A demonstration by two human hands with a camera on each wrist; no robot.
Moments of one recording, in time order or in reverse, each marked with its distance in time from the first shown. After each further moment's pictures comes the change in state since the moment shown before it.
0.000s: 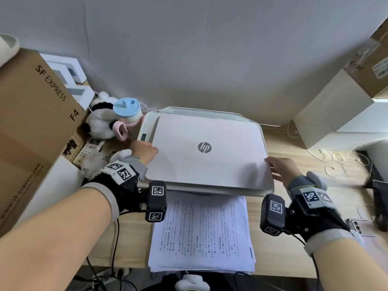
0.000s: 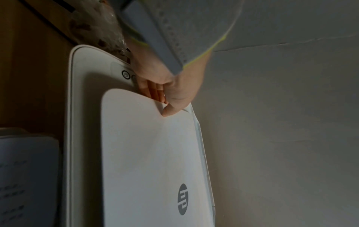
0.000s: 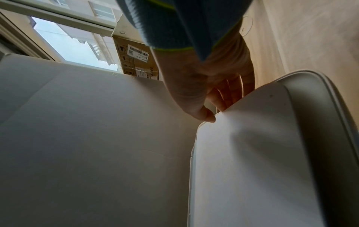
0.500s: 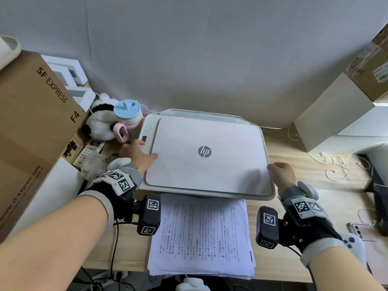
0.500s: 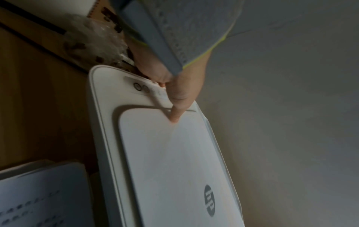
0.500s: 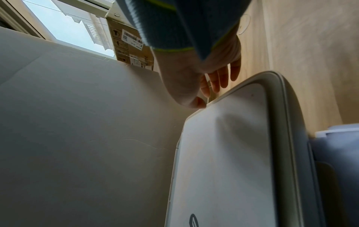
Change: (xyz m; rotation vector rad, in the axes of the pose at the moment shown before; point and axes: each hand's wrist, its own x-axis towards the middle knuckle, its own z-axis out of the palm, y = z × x) left_hand 0.002 -0.021 -0.009 0.316 0.177 0.095; right_hand -0.001 0.017 0.009 -0.138 0.182 -0.129
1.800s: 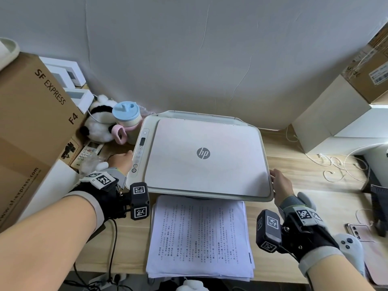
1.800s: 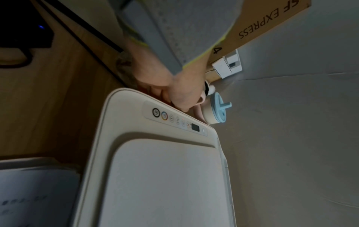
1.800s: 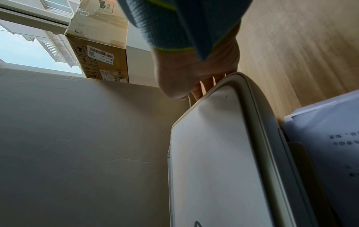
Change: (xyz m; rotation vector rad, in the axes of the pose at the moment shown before) left_hand 0.028 -0.037 -0.002 -0.315 -0.102 -0.282; right_hand -0.017 0.012 0.002 0.430 -0.023 0.190
